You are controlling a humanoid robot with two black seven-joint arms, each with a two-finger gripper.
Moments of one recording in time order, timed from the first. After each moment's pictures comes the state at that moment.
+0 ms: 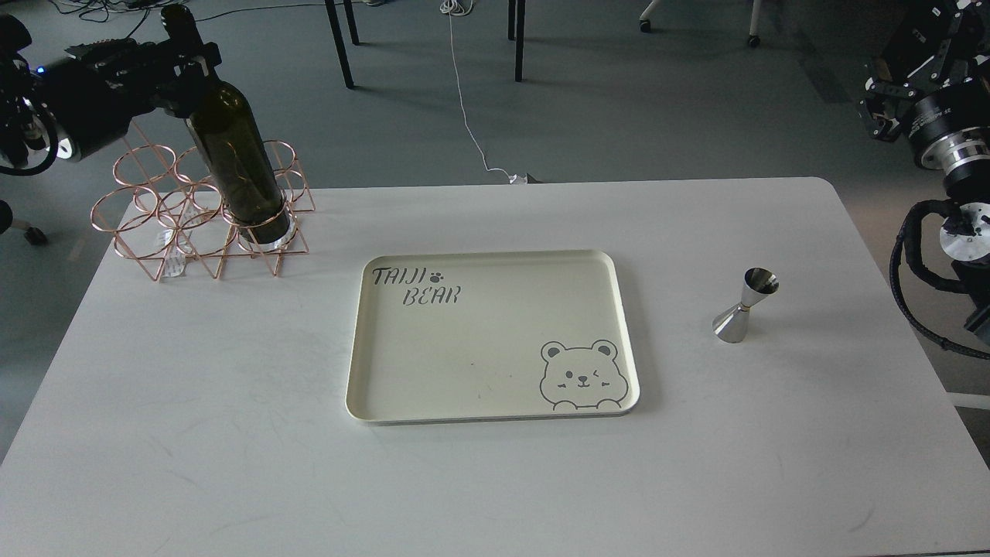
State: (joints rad) left arm -0.96 0.88 -0.51 -1.05 1.67 0.00 -0.36; right arm 0.98 -0.49 0.45 0.40 0.09 0.35 0.49
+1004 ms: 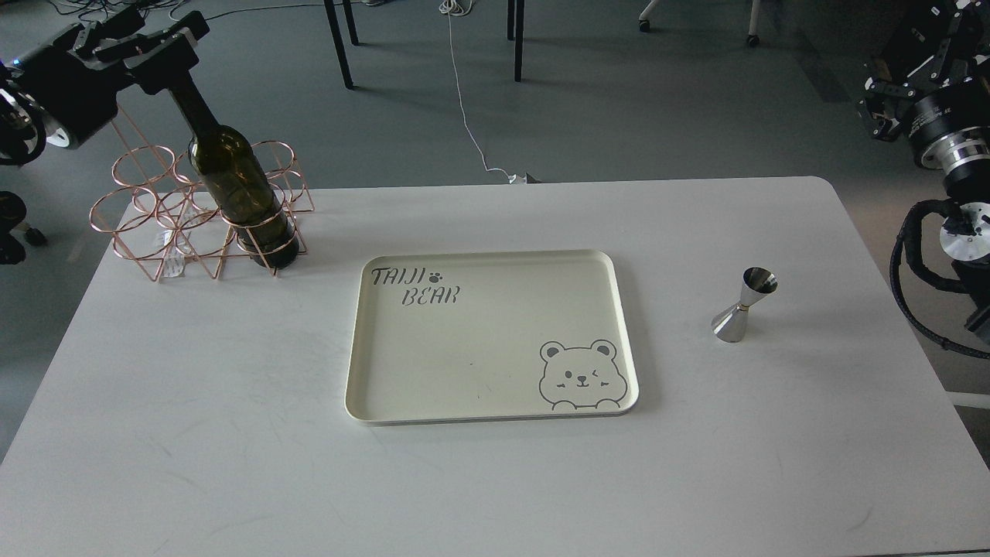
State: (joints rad) left arm -1.01 0.88 -0.48 -0.97 1.23 0.16 -0.40; right arm 0.98 -0.49 0.45 0.40 0.09 0.35 0.49
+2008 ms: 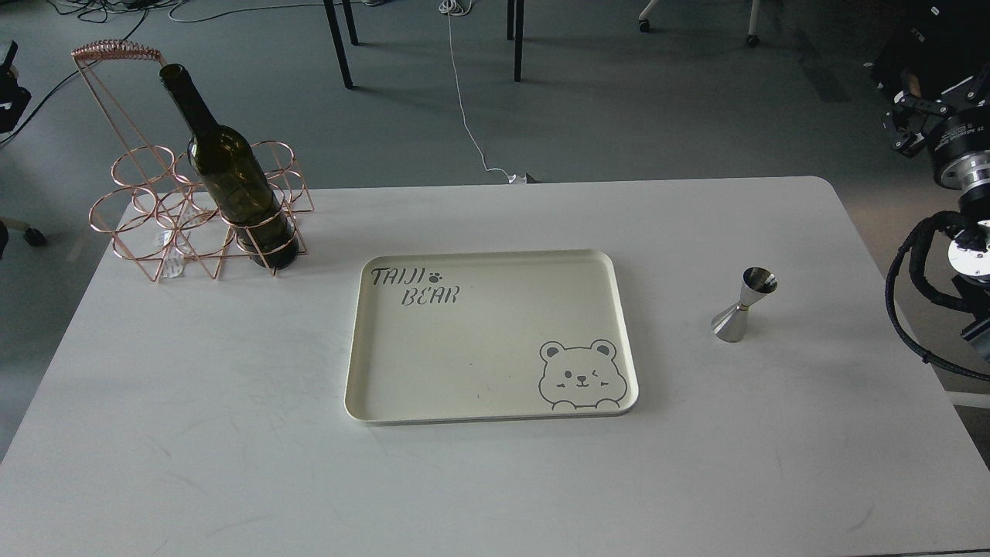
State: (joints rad) left arm -0.89 0.74 -0.50 -0.48 -0.22 -0.40 -0.39; right arm 0.89 -0.48 0.59 0.37 0.25 0.40 0.49
